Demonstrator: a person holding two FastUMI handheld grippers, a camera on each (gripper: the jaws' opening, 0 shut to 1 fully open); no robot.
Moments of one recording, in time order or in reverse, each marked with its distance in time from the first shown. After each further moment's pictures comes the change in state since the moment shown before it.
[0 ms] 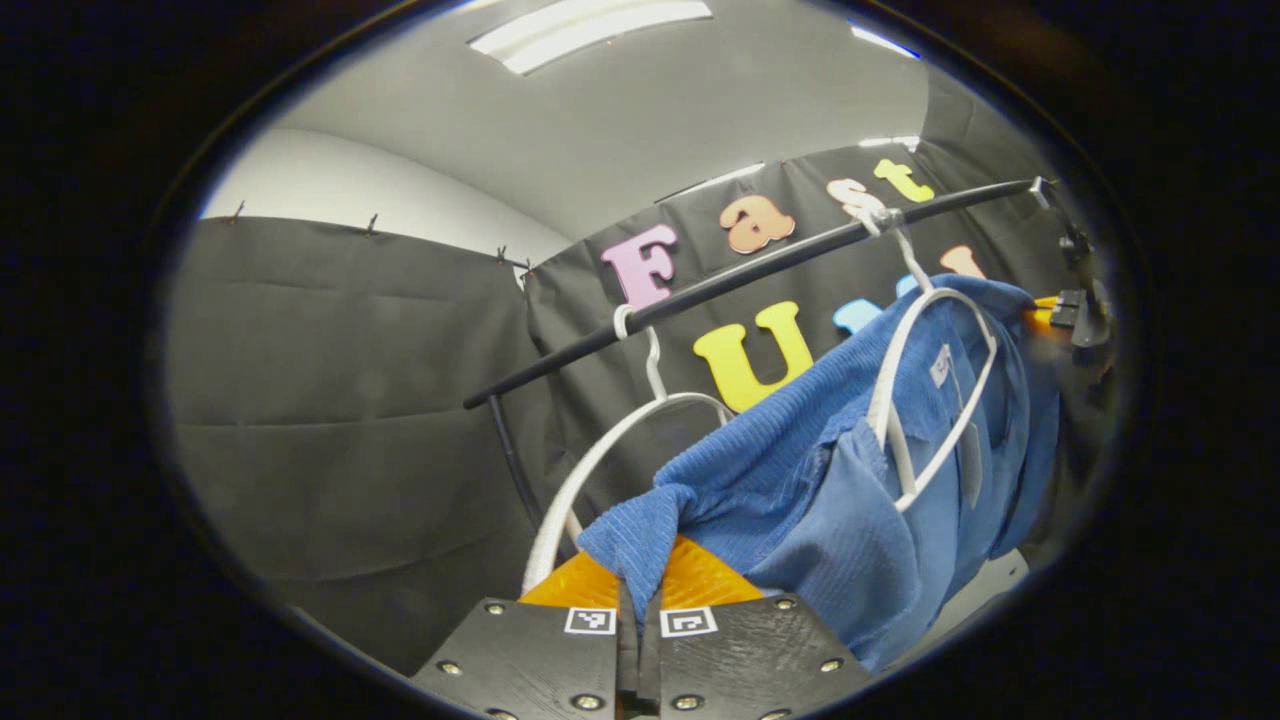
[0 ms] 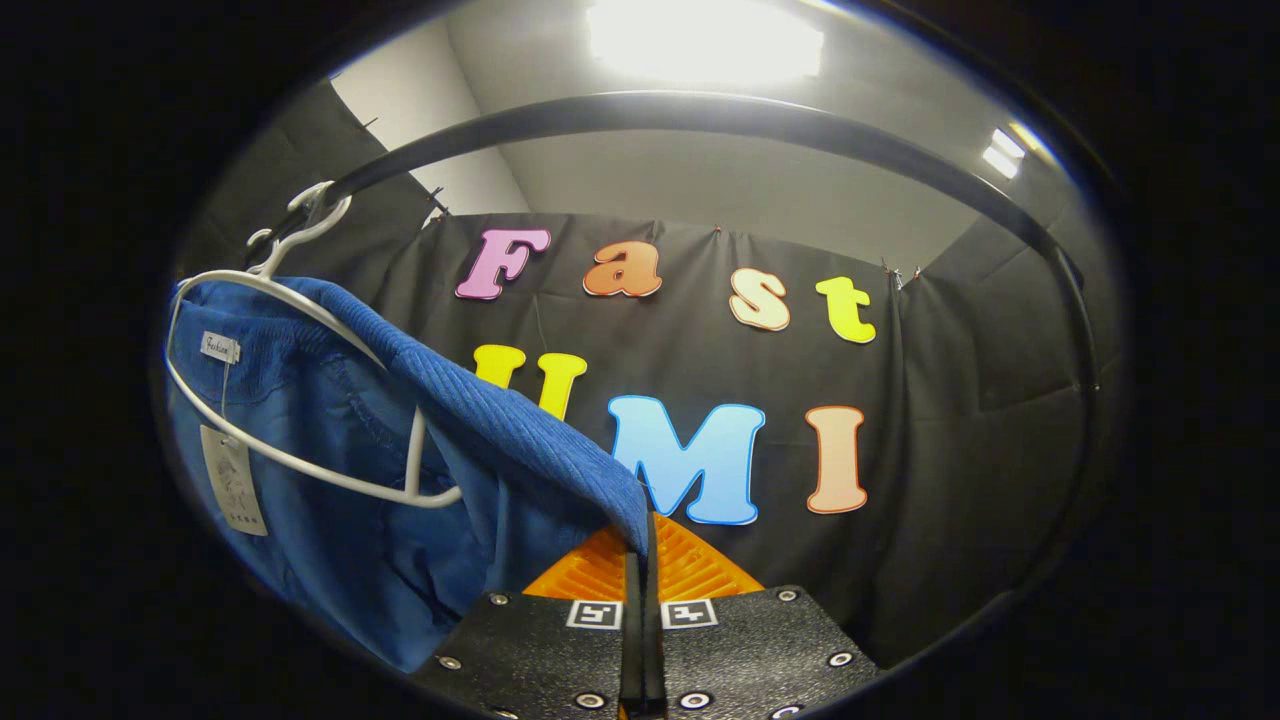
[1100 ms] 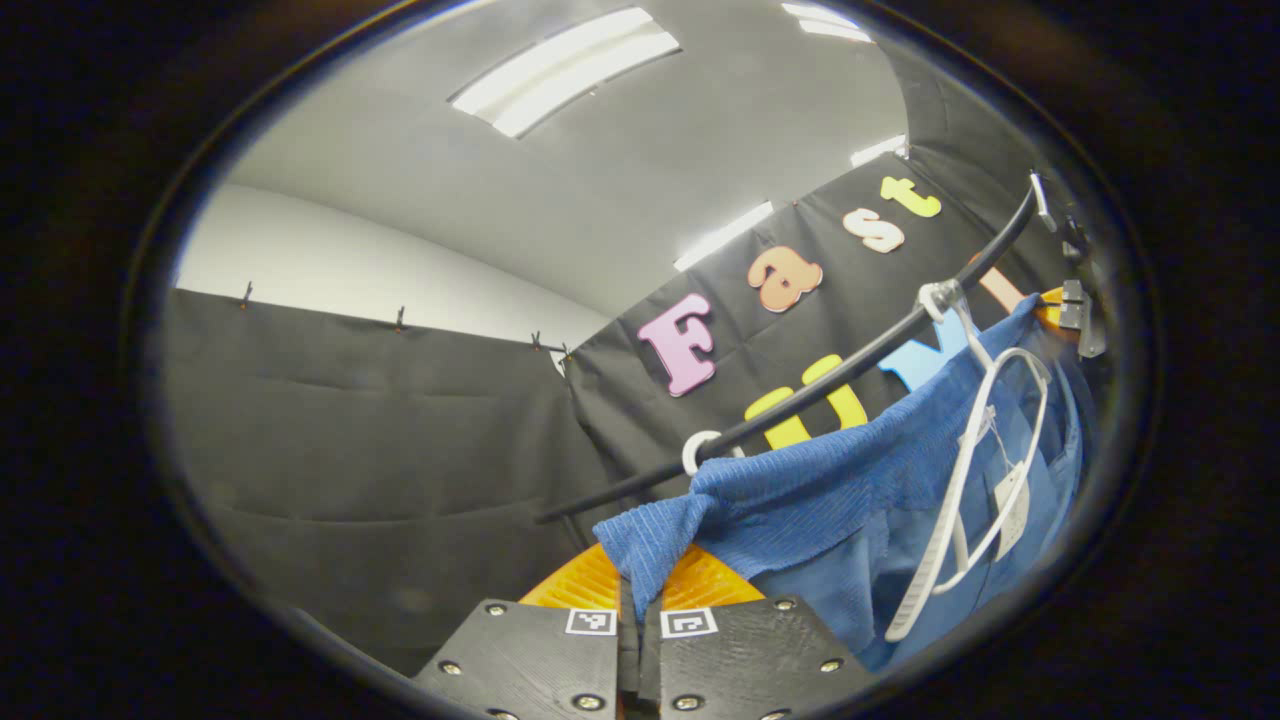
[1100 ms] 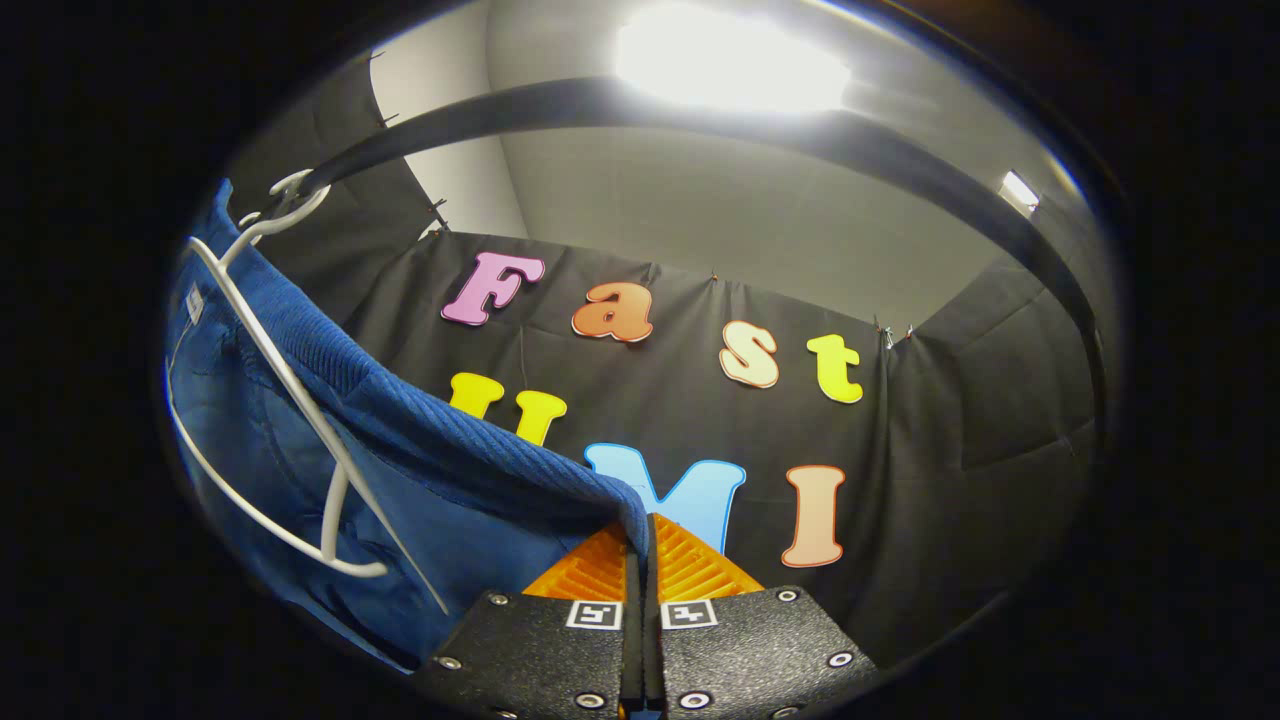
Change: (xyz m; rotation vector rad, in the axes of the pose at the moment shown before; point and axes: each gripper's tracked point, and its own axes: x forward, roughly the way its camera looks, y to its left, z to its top) left arm -0.001 0.056 0.087 0.105 -0.178 0.100; right arm 0.035 -0.009 0.032 -0.091 -0.121 -0.068
